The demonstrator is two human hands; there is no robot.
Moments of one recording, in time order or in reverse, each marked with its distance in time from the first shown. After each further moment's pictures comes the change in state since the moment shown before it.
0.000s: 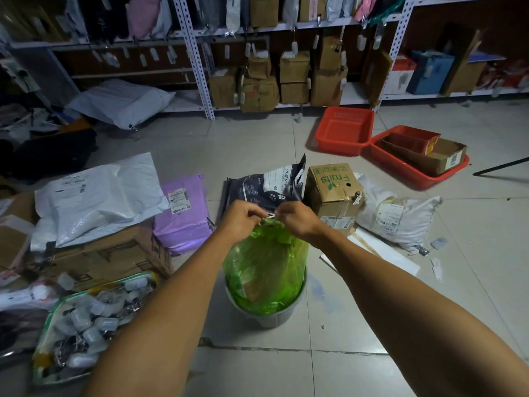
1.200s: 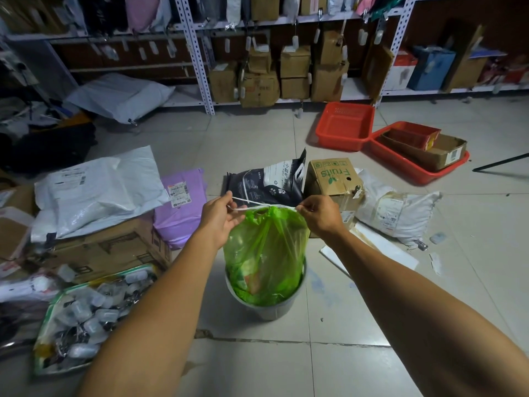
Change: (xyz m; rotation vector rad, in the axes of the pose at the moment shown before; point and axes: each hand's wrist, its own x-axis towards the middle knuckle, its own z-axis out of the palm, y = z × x) left_hand -0.002 -0.028 -0.015 -1.006 0.217 -0.465; right_hand -0.018 0.031 -0.013 -0.043 0.323 0.064
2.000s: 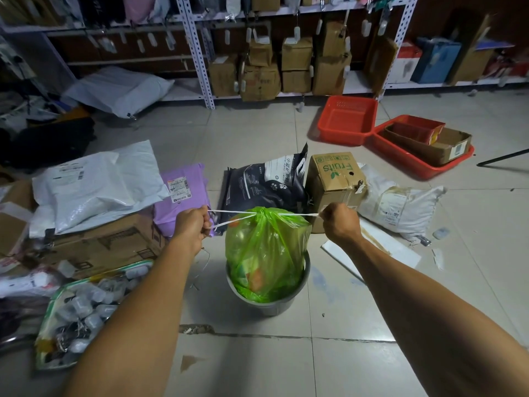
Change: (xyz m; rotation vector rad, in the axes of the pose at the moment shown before) left_hand 0.009 -0.005 -0.053 0.169 0.223 0.006; right_hand -0.005 0.037 -0.005 -0.252 0.005 0.172
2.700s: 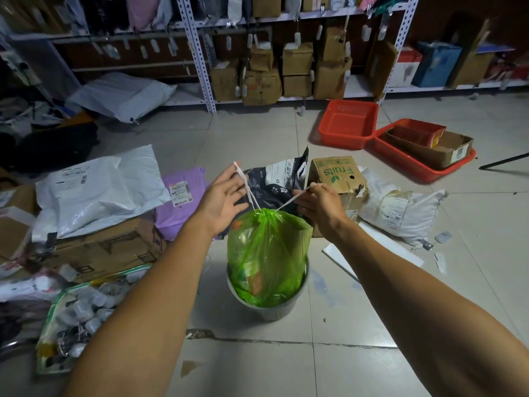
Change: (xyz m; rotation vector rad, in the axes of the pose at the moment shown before) left_hand -0.032 0.045 0.050 -0.164 -0.575 0.111; right_hand 0.007 -0.053 -0.008 1.188 -0.191 0.170
